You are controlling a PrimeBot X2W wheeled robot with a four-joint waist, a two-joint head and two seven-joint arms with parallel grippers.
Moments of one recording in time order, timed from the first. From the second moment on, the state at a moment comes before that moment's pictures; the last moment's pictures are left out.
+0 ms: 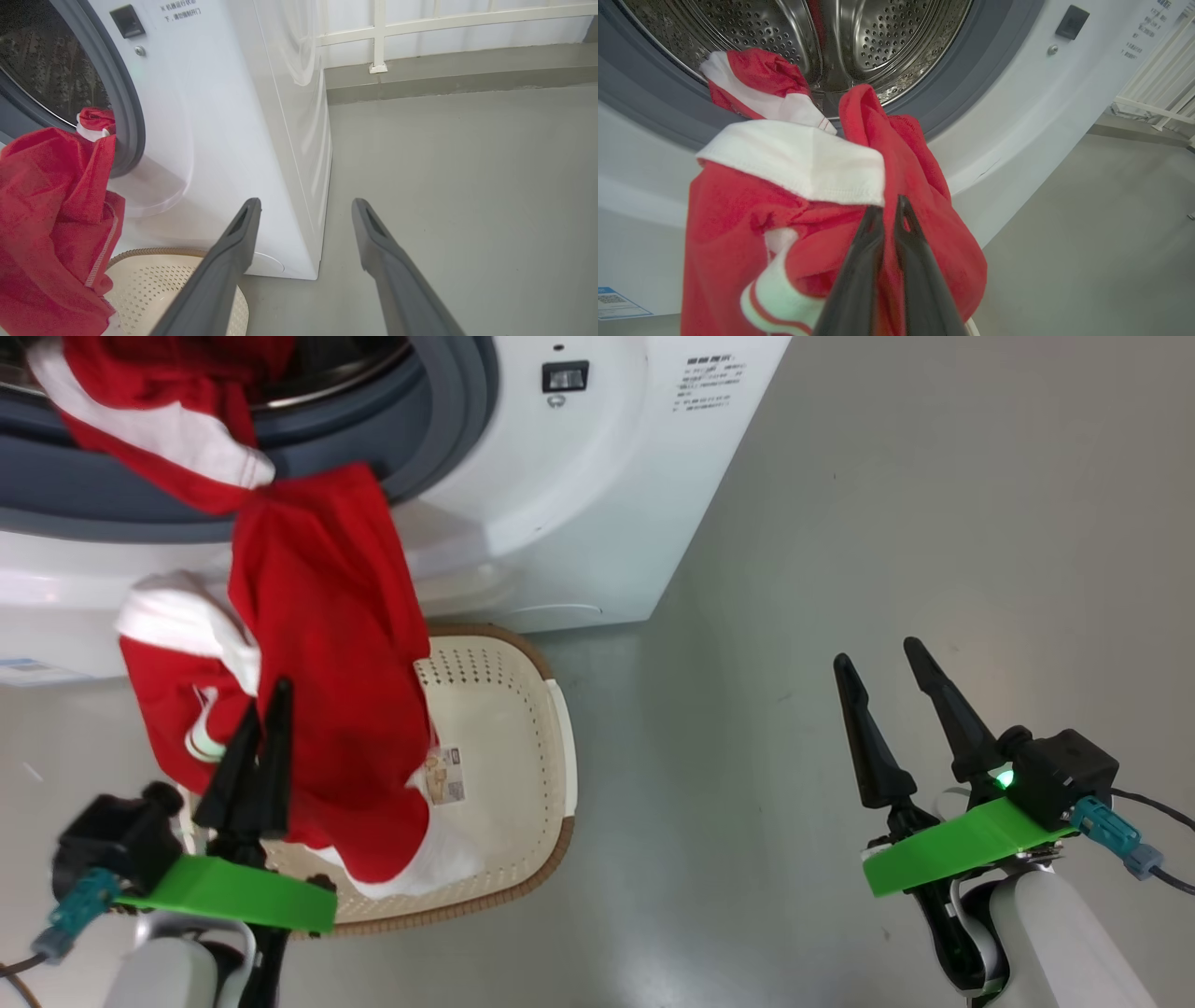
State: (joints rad) left arm -0.30 0.18 -0.06 0.22 -0.37 -0.12 -0.25; right arm -0.24 -0.05 0.10 0.24 0.35 0.13 -0.26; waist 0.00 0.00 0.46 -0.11
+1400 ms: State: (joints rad) left arm -0.79 0.24 -0.49 1.11 -0.57 -0.12 -0.25; right arm -0.36 -0.05 0.13 0.18 0.36 0.13 -0.26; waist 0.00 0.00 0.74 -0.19
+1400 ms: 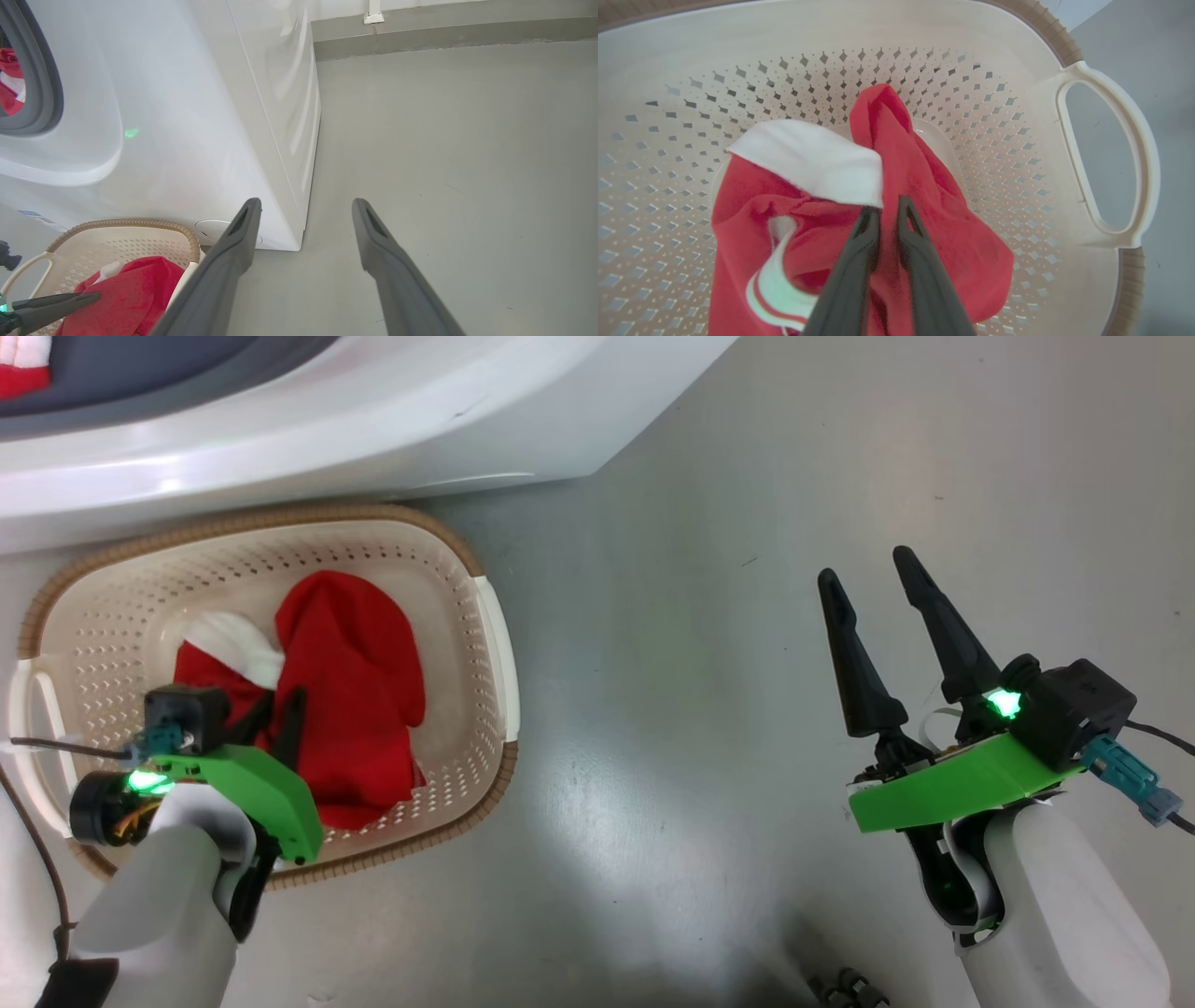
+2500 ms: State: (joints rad) left arm -0.66 0.24 -0.25 0.87 -0.54 -0.12 -0.25; right arm -0.32 -0.05 0.10 0.24 0.33 0.13 -0.26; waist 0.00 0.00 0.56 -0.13
